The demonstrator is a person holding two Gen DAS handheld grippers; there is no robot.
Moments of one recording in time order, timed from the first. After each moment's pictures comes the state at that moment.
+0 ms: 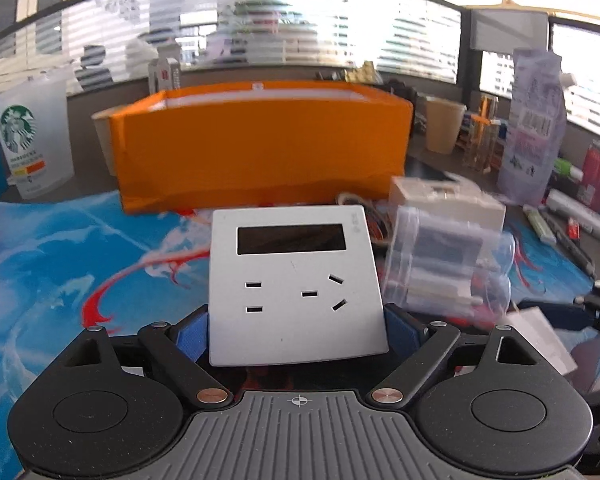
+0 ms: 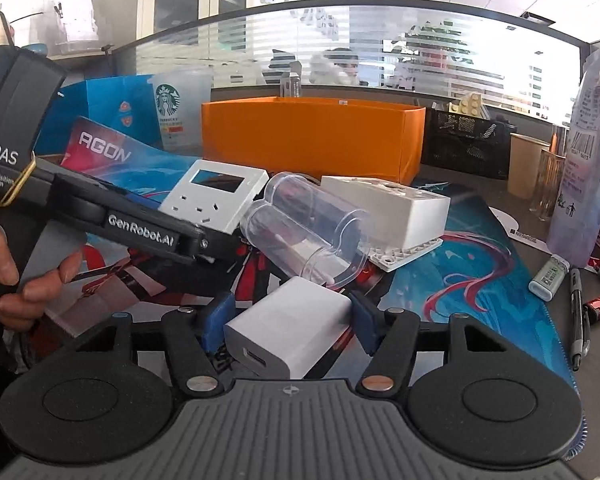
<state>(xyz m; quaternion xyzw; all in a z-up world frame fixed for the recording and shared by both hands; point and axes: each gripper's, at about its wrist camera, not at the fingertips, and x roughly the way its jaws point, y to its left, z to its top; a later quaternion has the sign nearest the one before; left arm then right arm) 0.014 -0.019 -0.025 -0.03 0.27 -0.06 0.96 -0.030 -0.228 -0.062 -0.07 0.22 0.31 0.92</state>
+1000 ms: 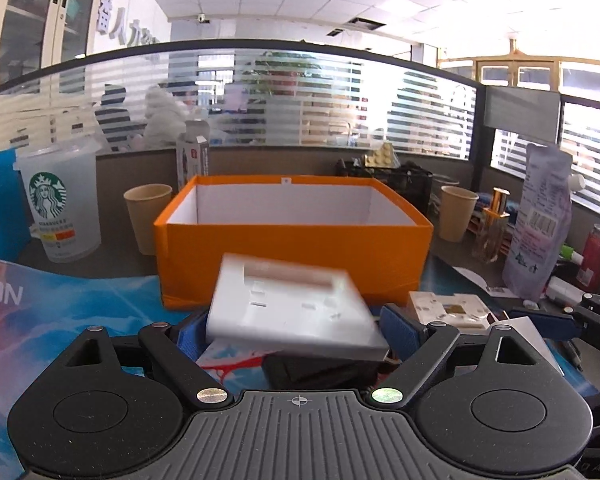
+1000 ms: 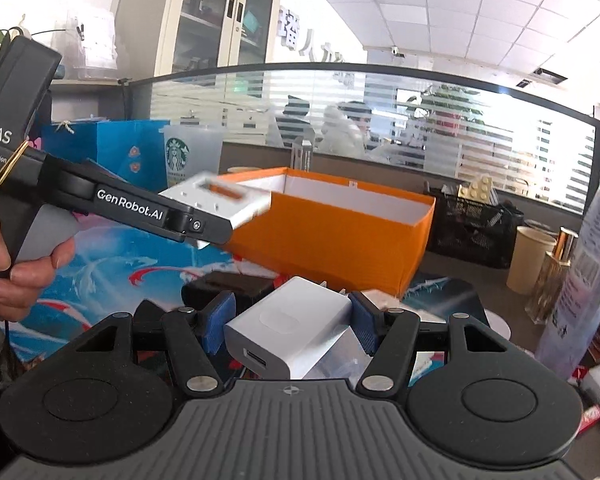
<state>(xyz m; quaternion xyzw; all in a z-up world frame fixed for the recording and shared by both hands) 0.022 0.011 0.034 -0.03 0.22 -0.03 0.97 -0.015 -0.209 -0.002 -0.09 0.13 0.33 0.93</state>
